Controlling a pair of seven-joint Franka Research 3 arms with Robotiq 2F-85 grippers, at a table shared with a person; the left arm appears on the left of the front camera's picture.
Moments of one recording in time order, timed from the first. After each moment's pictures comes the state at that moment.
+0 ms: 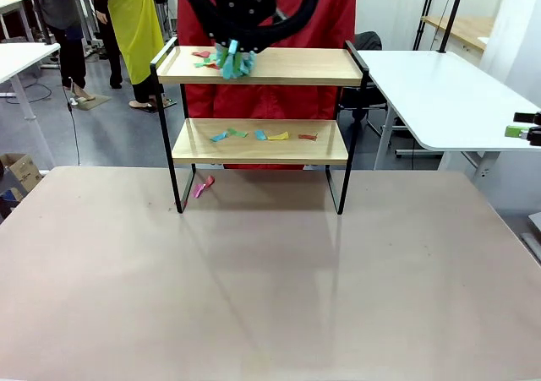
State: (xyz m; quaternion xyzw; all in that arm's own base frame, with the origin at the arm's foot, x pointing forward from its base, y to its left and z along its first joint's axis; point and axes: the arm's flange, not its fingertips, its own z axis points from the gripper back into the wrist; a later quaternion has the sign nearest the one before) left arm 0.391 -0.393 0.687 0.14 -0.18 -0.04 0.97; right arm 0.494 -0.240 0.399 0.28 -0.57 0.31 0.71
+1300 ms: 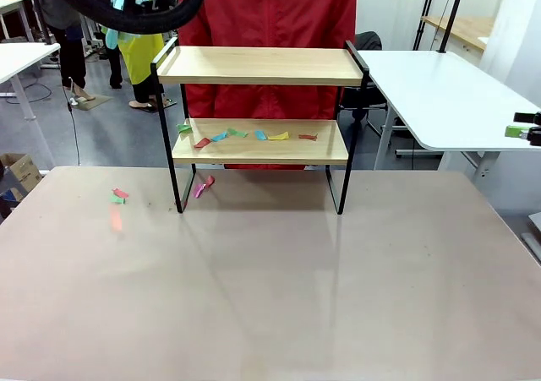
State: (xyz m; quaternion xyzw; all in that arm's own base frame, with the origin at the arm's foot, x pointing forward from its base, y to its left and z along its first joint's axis) left arm 0.345 -0.281 0.706 0.23 -0.30 0.05 0.93; right arm 0.494 -0.240 0.399 0.28 -0.57 0.31 0.71
